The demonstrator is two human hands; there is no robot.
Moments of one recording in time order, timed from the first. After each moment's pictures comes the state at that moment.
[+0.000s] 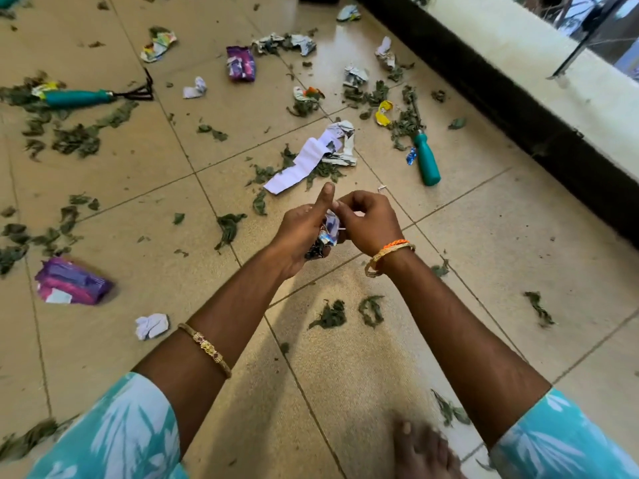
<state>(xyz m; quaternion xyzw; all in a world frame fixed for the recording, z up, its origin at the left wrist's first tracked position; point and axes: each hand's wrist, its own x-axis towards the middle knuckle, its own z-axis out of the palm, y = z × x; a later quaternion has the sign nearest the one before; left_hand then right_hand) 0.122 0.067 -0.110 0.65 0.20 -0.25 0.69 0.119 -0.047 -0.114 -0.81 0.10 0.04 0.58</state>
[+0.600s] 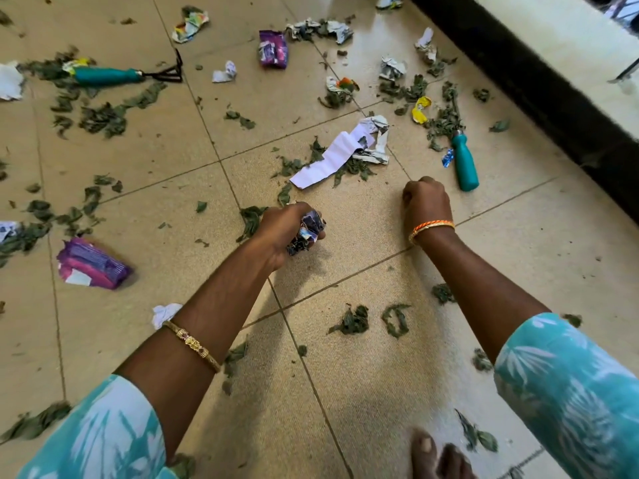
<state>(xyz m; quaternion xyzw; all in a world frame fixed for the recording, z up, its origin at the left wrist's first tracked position) 0.138 0.125 -0.128 0.64 0.30 -0.23 0.67 0.192 -0.099 -0.183 -0.99 0.02 -0.03 0.11</state>
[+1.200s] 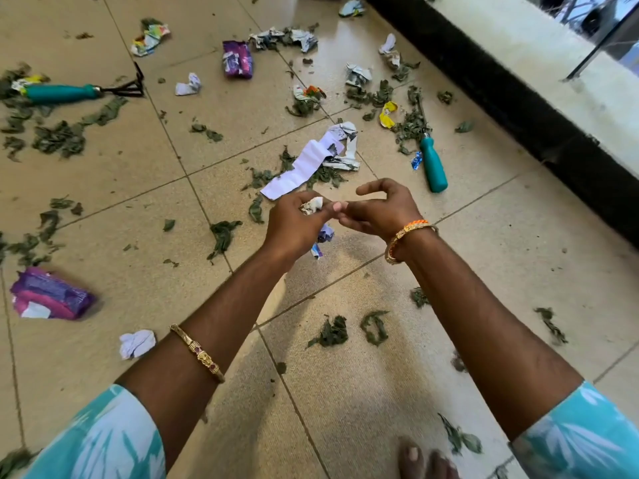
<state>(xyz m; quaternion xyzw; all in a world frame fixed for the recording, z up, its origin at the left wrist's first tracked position) 0.147 0.077 -0.126 0.80 0.09 -0.10 0.59 0.154 -0.060 -0.101 -0.62 0.26 0.15 0.73</state>
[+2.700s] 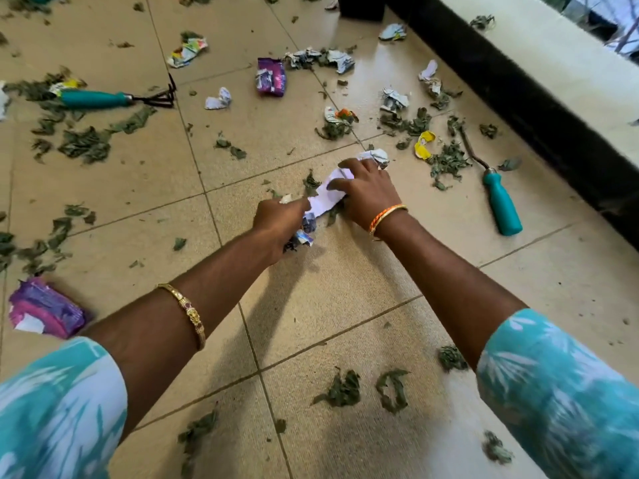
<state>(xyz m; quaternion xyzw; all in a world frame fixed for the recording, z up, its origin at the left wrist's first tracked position) 0.222 0.108 -0.148 0.72 0.32 -0.13 0.60 0.277 -0.042 -0.167 -0.98 -0.21 0.02 0.08</state>
